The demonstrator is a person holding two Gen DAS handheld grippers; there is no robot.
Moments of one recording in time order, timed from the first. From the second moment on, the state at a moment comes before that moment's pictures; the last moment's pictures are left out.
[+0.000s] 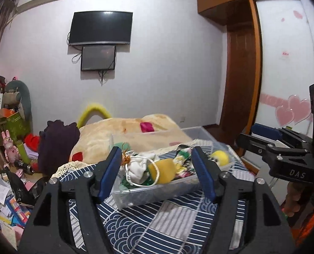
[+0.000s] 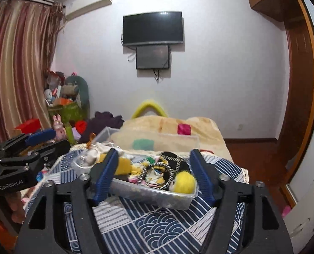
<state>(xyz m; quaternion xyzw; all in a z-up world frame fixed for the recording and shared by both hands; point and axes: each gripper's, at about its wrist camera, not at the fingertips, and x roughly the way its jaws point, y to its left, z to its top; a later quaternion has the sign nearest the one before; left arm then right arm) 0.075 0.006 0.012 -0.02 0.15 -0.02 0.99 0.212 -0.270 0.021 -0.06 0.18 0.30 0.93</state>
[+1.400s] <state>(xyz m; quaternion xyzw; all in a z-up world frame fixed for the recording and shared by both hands) 0.023 -0.006 0.020 -0.03 0.11 -0.03 0.99 0.162 -0.286 0.026 -0.03 0.12 0.32 0.94</state>
